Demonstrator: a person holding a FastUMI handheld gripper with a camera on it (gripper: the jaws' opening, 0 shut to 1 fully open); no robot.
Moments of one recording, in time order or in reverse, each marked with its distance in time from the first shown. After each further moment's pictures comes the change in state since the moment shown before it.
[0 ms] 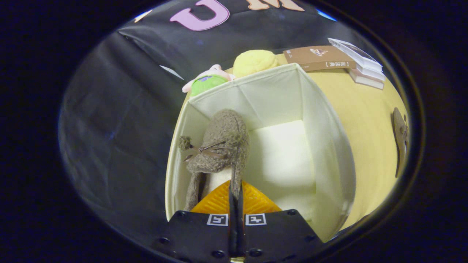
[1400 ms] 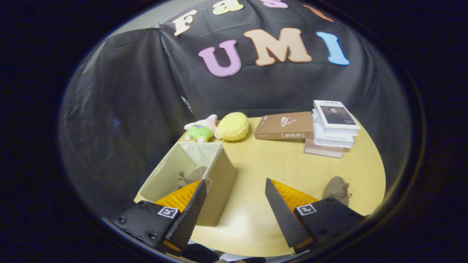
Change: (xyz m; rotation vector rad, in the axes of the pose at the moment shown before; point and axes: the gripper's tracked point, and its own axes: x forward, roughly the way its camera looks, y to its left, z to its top) arm -0.190 -0.181 0.094 -0.291 -0.380 0.017
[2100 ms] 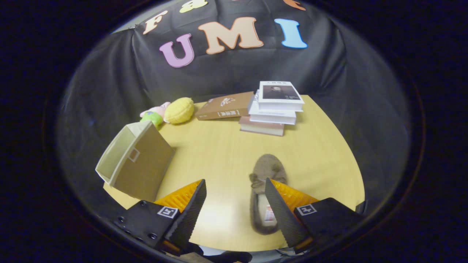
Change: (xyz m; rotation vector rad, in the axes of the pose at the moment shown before) arm -0.027 -0.189 -0.071 0.039 0.098 -0.214
